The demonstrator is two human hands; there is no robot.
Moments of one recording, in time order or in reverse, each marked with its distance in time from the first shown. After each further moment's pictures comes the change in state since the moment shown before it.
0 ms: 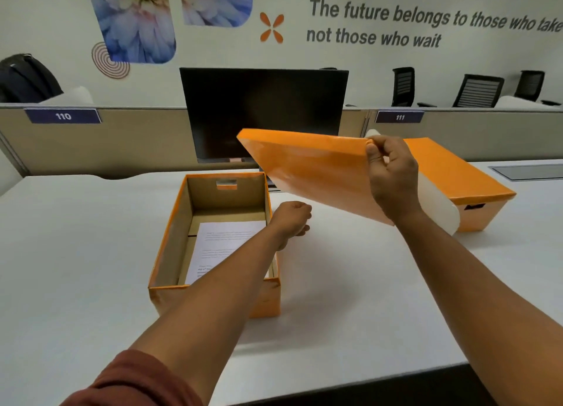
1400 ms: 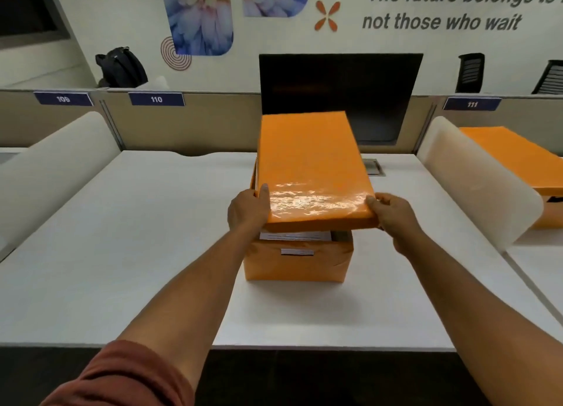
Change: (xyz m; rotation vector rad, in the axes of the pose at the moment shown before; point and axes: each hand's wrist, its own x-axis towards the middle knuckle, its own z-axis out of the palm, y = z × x) left_hand -0.085 -0.088 -0.191 0.542 0.683 -0.004; right_hand -0.119 -0.027 0.090 0.233 -0.443 0.716
